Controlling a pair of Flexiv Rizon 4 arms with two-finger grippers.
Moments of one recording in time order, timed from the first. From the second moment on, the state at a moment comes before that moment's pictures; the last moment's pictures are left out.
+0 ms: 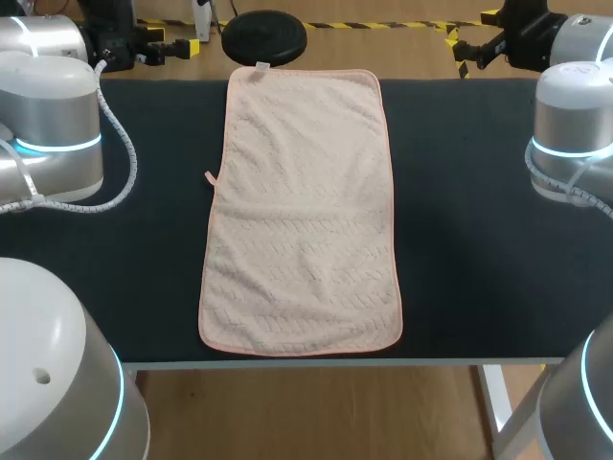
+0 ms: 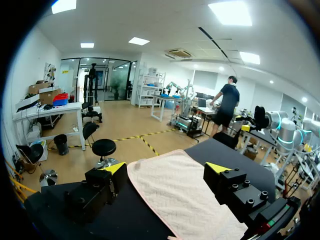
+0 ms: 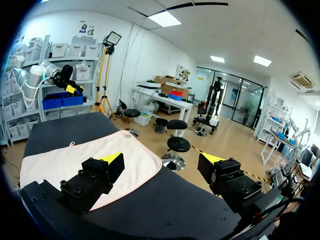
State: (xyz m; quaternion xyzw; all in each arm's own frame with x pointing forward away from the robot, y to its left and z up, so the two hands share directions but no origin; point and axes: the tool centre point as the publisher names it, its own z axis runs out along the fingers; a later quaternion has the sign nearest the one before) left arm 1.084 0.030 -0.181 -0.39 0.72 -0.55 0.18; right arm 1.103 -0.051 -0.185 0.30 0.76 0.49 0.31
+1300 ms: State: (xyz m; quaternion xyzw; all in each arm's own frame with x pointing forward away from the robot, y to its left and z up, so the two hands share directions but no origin) left arm 1.052 0.004 -0.206 -0.17 0.89 -0.39 0.18; right arm 1.073 -0.011 -0.205 0.03 0.89 0.35 0.29
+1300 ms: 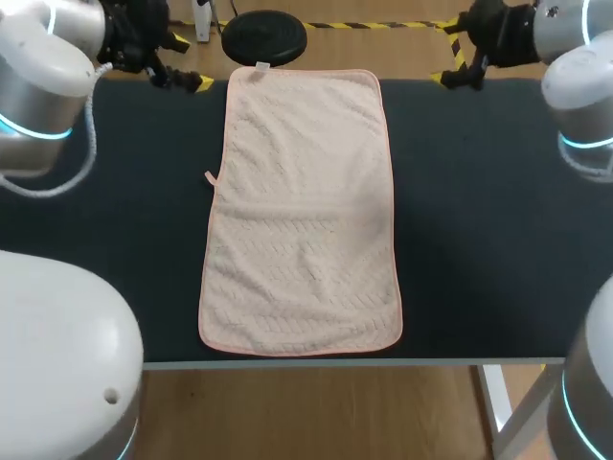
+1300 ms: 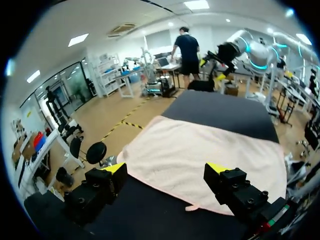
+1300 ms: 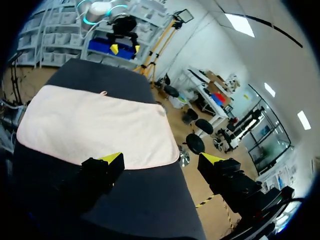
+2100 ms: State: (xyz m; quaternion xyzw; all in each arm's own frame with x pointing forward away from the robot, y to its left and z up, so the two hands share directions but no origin) left arm 1.020 -0.029 -0.253 0.02 0.98 -0.20 0.07; right arm 1.048 0.034 -0.234 0.03 0.96 0.23 0.13
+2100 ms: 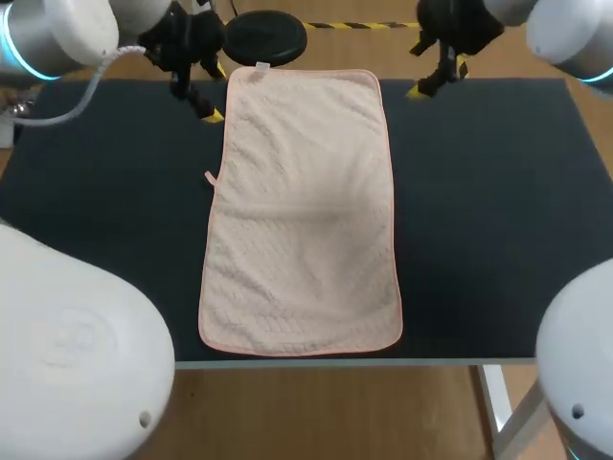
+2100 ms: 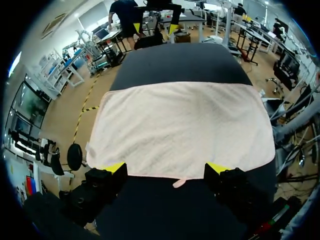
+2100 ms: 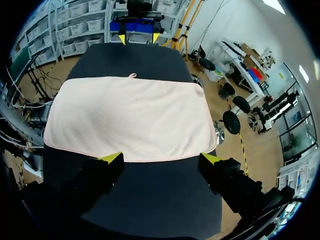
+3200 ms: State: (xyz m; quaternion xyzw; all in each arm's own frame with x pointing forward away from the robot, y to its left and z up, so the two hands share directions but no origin) left arm 1.017 -0.047 -0.304 -0.01 0.99 -0.11 -0.02; right arm 1.028 0.067 -0.289 -0.02 0.99 0.10 0.06
